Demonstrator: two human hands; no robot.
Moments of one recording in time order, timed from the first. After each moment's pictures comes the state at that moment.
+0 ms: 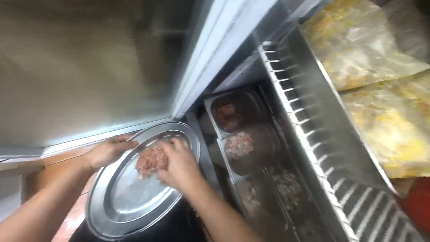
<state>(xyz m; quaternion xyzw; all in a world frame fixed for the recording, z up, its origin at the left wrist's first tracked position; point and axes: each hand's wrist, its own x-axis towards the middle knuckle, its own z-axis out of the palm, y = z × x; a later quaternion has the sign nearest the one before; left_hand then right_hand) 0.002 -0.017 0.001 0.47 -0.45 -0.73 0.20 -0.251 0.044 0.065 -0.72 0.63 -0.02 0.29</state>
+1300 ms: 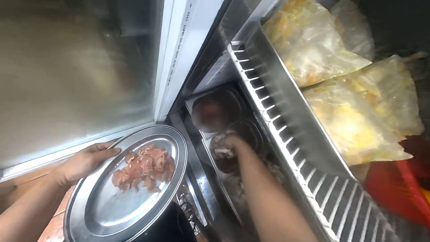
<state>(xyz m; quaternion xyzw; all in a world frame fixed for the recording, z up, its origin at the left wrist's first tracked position) -0.003 -0.024 0.003 0.47 -0.42 -0.75 0.19 -0.492 -0.022 0.041 -0.34 0.84 0.20 0.37</state>
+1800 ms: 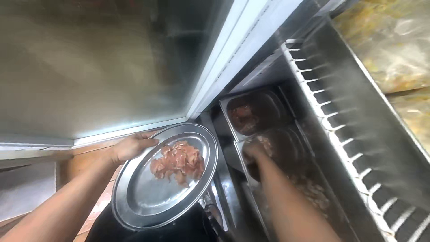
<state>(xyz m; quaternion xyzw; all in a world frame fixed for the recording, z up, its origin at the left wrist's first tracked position) -0.006 -0.019 0.007 0.46 -0.45 -0.74 0.19 -0.471 -0.008 0.005 -0.41 0.85 0.17 0.29</state>
